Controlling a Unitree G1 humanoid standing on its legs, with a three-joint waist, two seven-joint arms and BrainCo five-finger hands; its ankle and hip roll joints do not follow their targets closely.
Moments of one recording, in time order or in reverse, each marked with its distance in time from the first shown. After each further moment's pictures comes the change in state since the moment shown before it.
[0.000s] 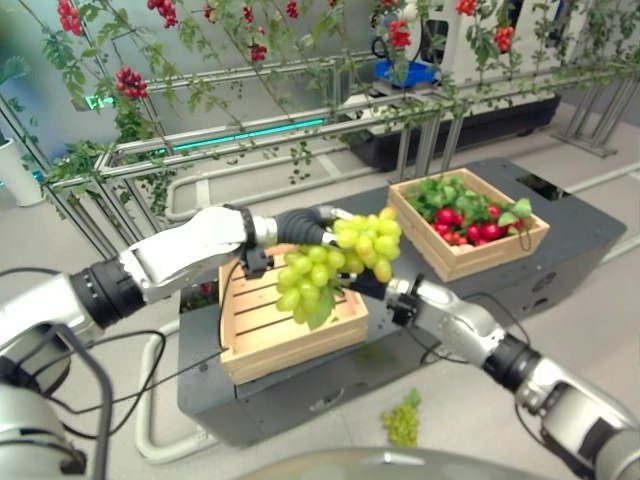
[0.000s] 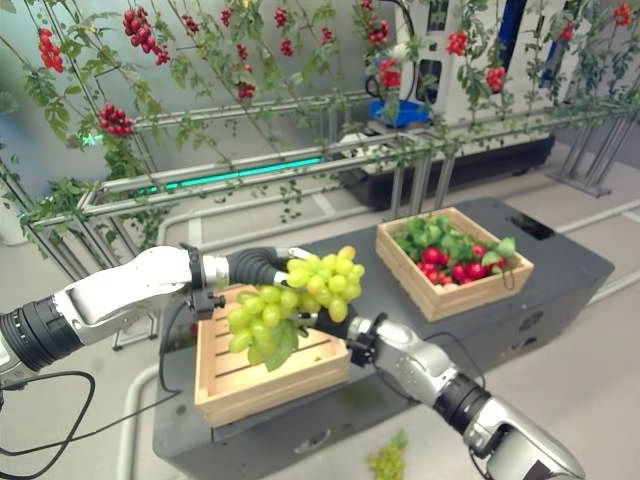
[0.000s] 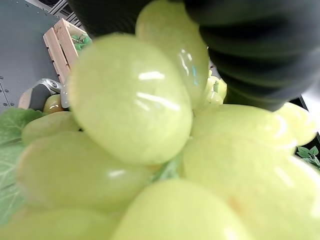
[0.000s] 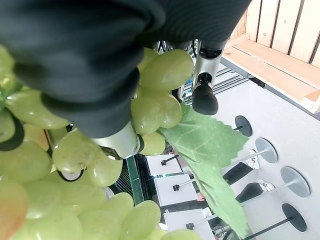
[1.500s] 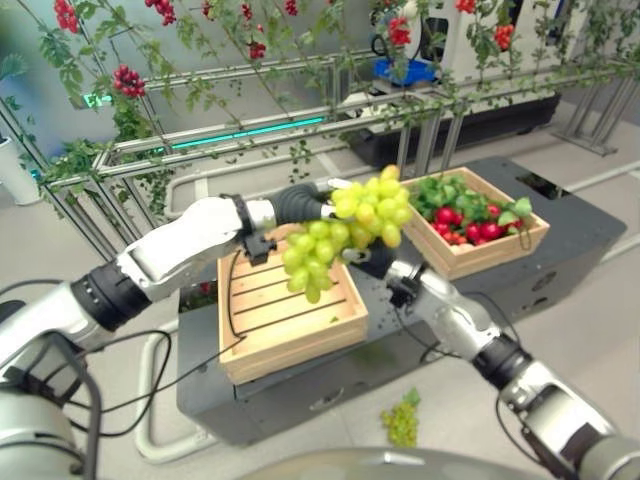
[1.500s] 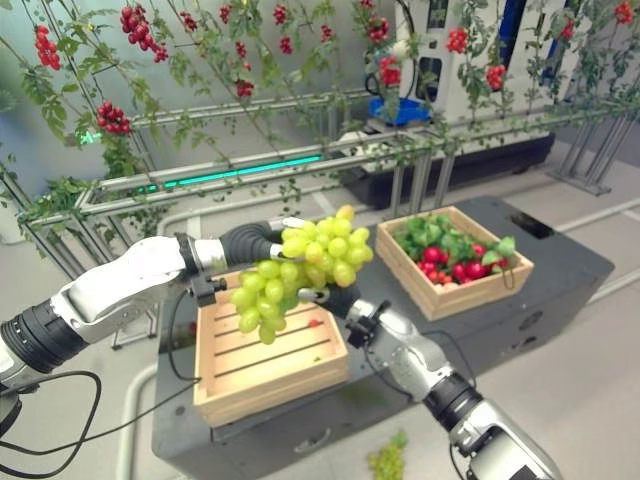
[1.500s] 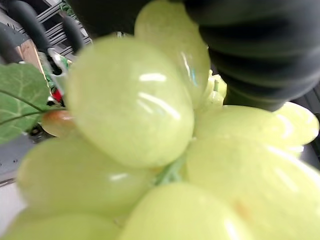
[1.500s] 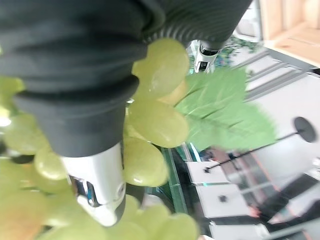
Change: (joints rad) left arm 0.090 -0.070 0.220 0.007 0.007 -0.025 0.051; right arm 0.031 0.125 -0.223 0.000 0.003 -0.101 -0.018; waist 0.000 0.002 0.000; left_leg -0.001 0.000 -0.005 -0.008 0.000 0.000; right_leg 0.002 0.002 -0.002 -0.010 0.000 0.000
